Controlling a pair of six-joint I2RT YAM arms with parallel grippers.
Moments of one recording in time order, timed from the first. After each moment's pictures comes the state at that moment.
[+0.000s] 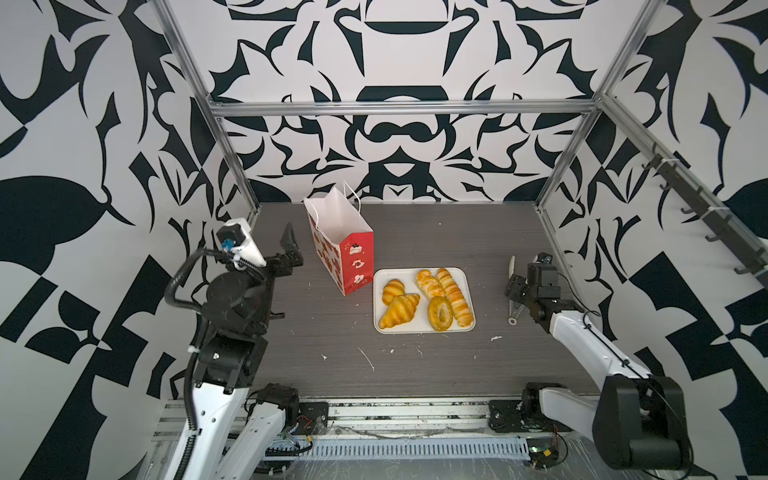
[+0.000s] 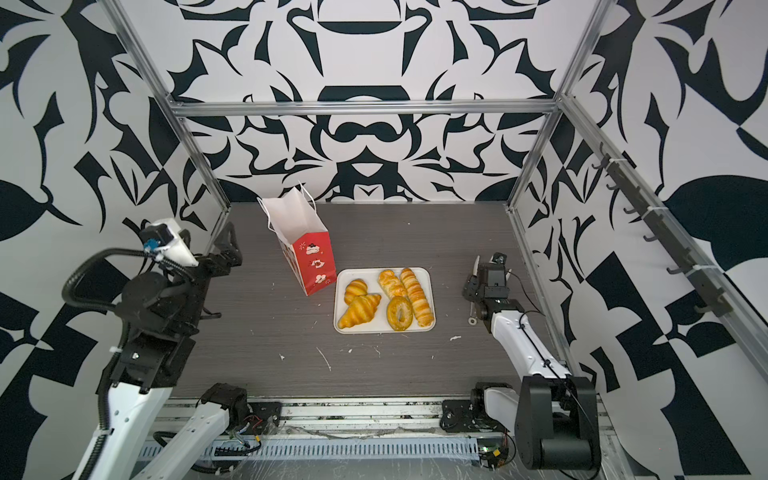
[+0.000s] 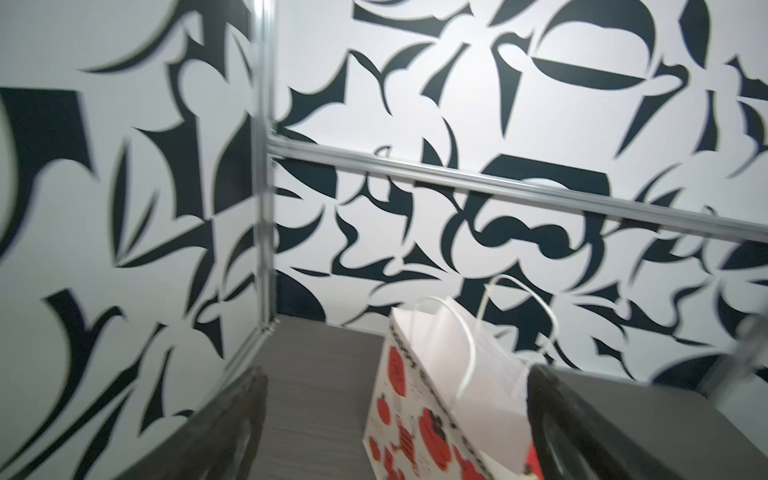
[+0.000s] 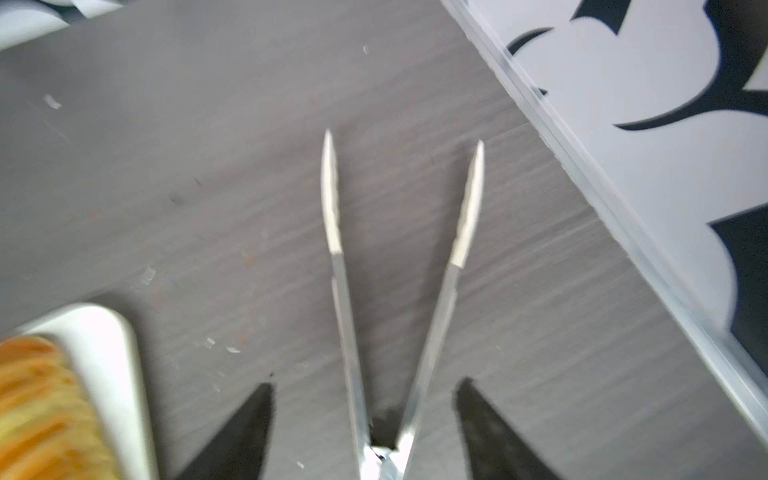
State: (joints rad) left arm -0.25 0.60 0.80 -0.11 -0.33 -0.11; right arm -0.03 1.14 0.57 -0.18 0.18 0.31
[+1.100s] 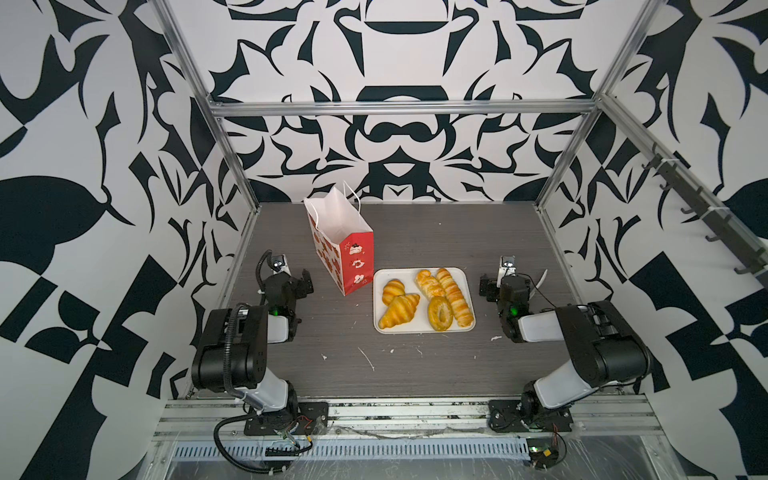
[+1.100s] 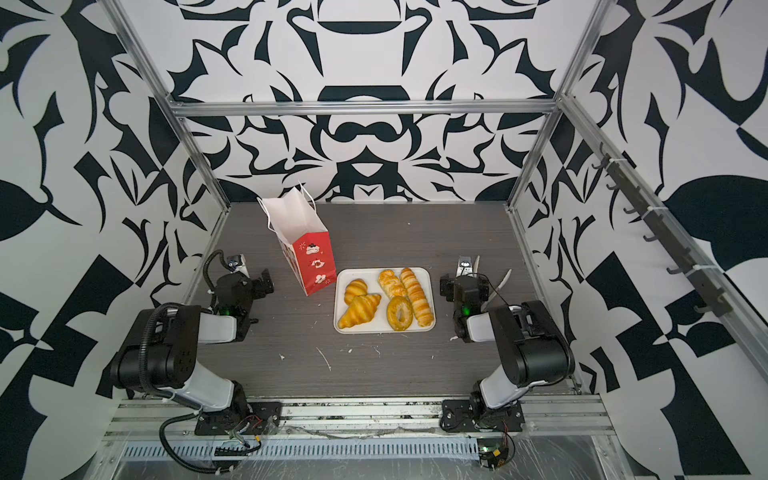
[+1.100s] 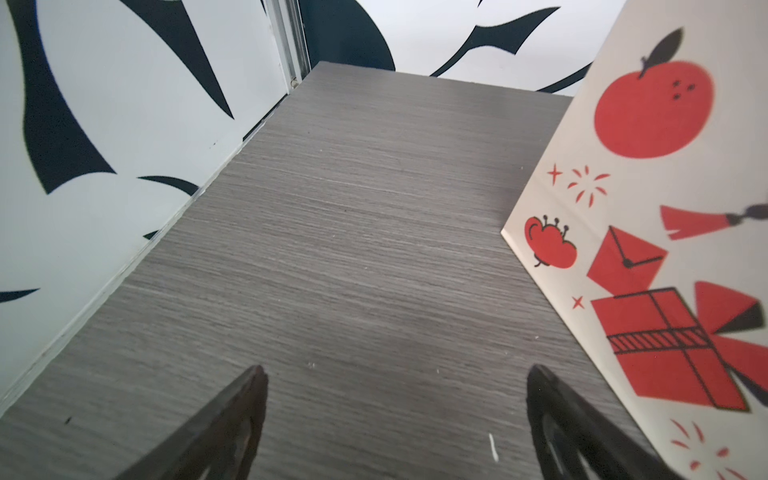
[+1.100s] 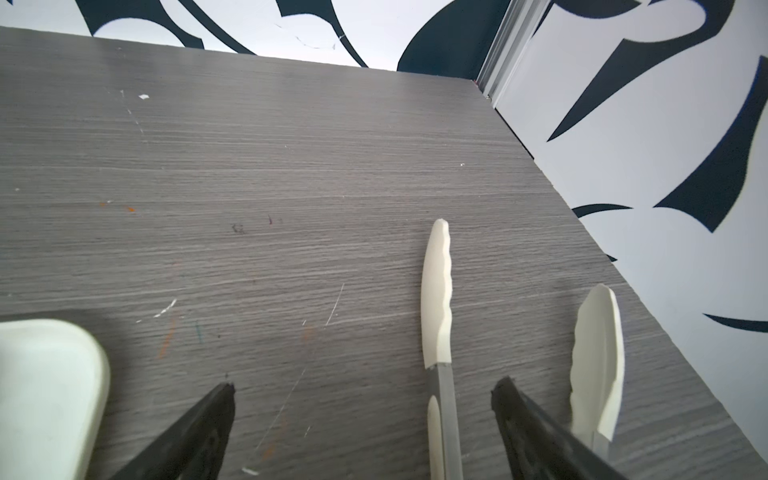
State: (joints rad) left arm 0.05 1.56 0.36 0.82 -0.11 -0.09; right arm 0.14 1.57 0.35 0.77 0.33 0.01
